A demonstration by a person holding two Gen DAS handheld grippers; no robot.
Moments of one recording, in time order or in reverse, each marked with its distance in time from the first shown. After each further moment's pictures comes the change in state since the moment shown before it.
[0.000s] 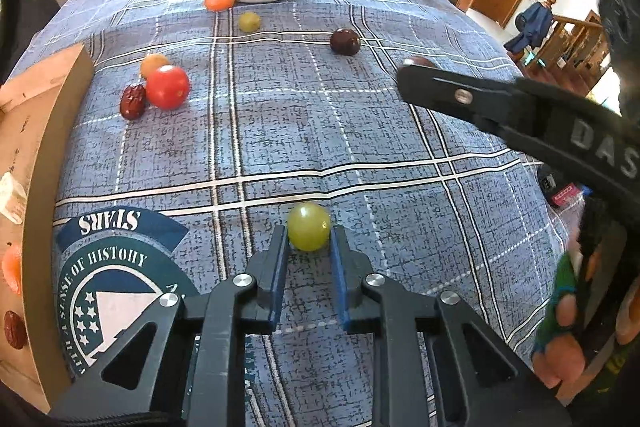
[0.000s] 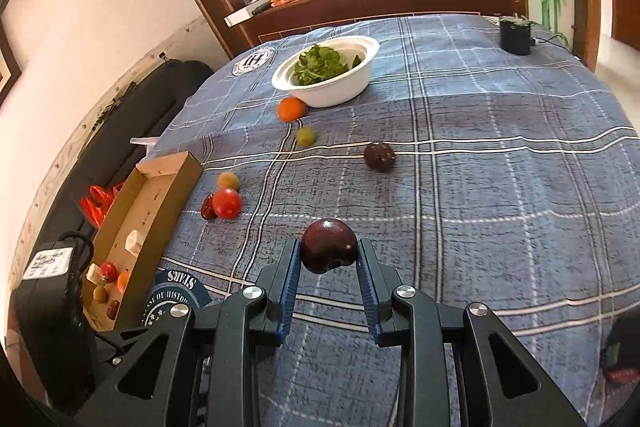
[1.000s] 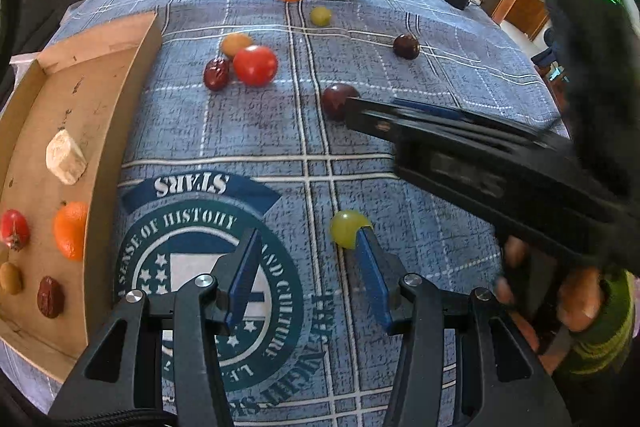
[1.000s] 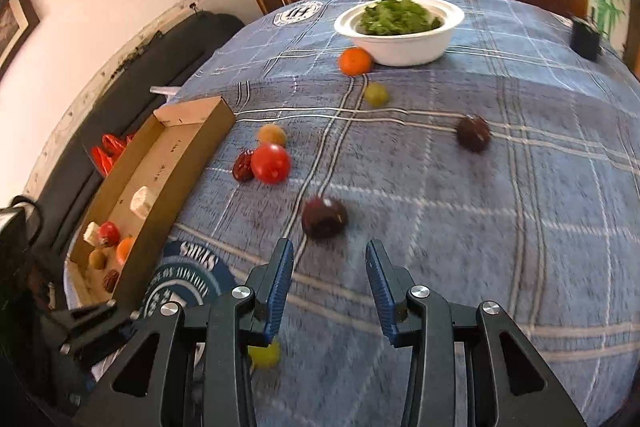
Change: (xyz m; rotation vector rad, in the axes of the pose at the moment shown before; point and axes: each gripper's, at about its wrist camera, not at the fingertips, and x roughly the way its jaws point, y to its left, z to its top) left arm -0.027 0.036 -0.015 -0.083 0.027 0.067; right arm 0.061 0.055 -0.003 -0.143 0.130 0.053
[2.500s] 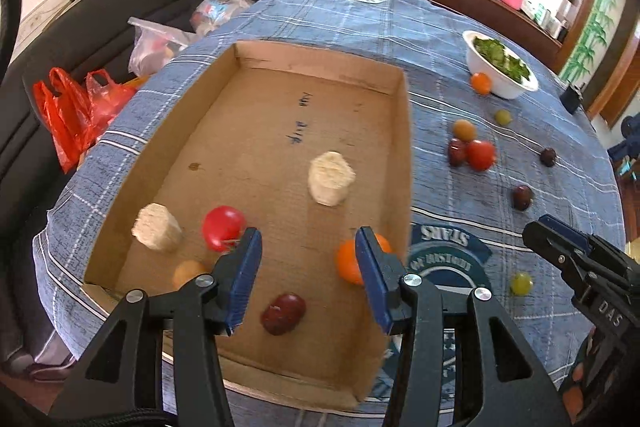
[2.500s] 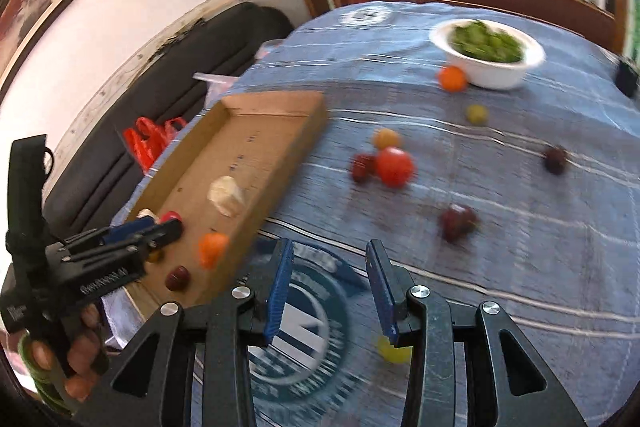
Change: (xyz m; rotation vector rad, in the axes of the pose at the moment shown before) left arm -0.062 0.143 -0.007 -0.264 -0.153 0.269; right arm -0.016 0.079 -0.007 -0.062 -0.011 0.074
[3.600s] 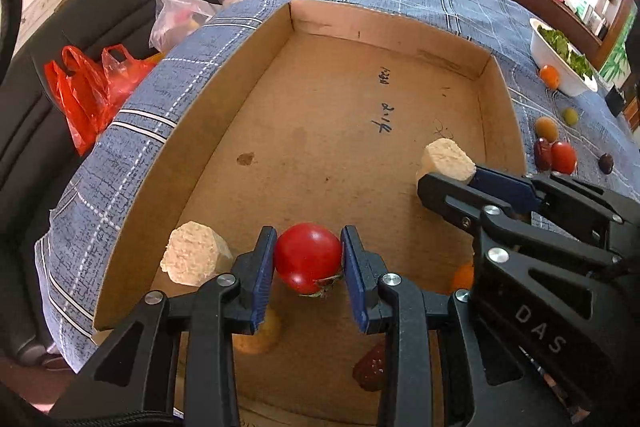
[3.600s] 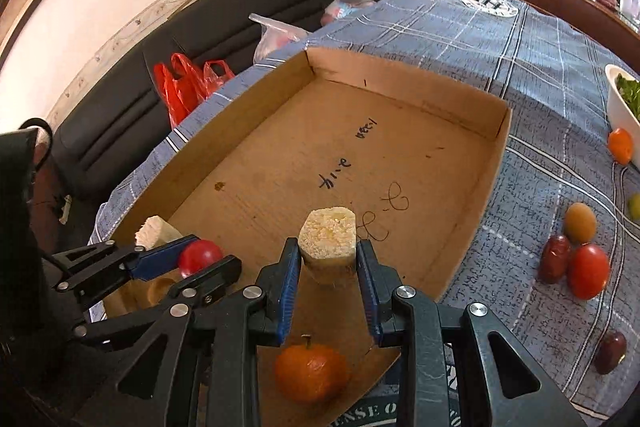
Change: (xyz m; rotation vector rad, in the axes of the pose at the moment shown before) left arm 0.055 0.049 0.009 -0.033 0.085 0.099; right arm 0.126 0.113 0.040 -0.247 0.136 0.092
